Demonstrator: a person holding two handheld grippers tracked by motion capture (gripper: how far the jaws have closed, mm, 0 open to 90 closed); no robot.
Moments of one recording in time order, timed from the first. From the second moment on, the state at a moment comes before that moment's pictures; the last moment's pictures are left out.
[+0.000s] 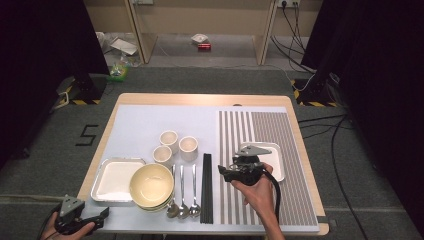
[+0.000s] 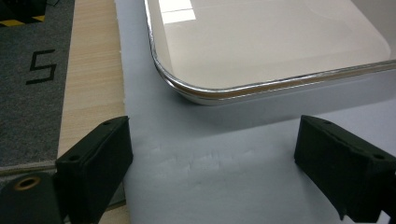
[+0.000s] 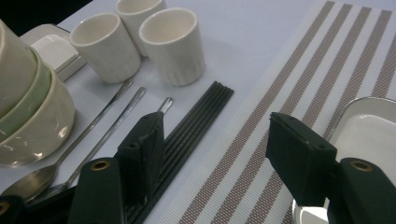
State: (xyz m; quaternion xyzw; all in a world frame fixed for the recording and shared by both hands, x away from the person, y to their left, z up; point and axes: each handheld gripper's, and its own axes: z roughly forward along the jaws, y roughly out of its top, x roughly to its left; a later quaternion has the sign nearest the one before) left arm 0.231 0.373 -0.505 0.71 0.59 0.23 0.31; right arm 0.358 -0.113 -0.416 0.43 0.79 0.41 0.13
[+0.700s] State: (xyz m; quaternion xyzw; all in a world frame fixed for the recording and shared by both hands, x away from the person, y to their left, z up) left arm 0.232 0.372 -0.504 0.71 0.59 0.23 0.31; right arm 0.363 -0.084 -0.416 0.41 0.80 0.43 0.10
